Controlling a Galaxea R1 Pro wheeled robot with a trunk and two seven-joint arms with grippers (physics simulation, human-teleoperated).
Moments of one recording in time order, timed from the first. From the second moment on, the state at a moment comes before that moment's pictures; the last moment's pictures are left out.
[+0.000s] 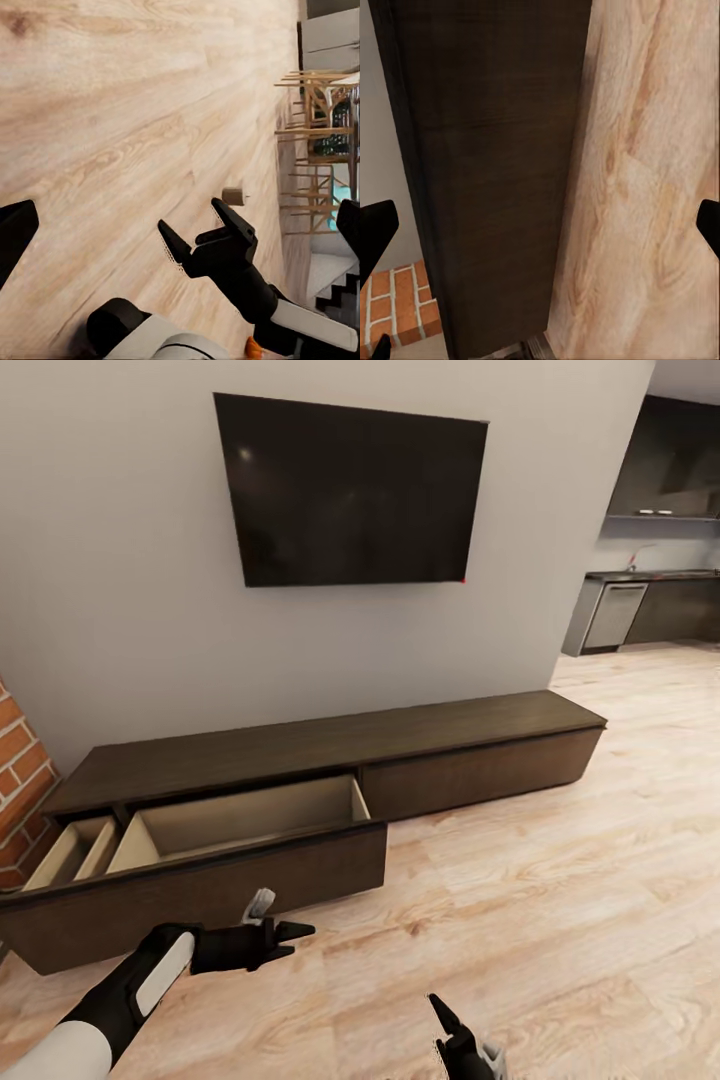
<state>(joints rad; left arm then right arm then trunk) -0.55 0.21 -0.29 -0.72 0.72 0.82 -0.77 -0.43 0.03 -0.20 0.04 -0.97 0.05 0.91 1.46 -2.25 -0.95</state>
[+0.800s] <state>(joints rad) -0.55 0.16 -0.24 -0.72 0.73 0.81 -0.22 -0.41 0.03 -0.09 0.04 -0.97 -0.07 0.91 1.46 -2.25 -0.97</state>
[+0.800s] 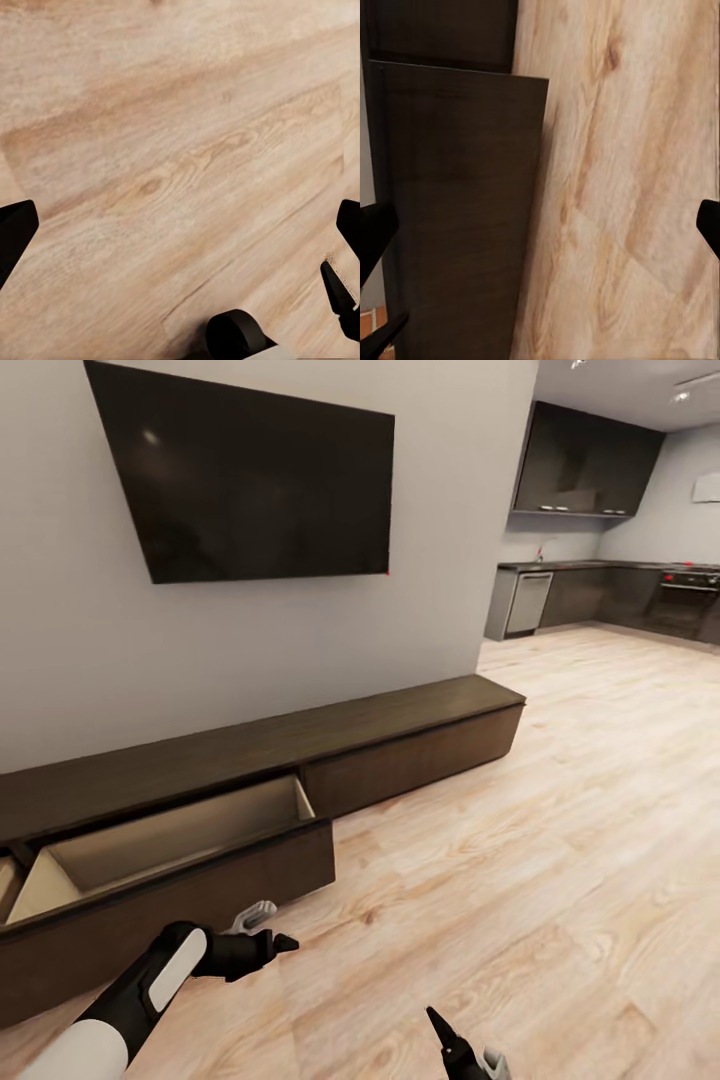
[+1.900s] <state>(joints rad) -0.55 0.15 -0.24 -0.72 0.73 0.81 -0.22 -0.41 0.03 -0.03 0.04 -0.86 -0.07 0.91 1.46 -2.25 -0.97</state>
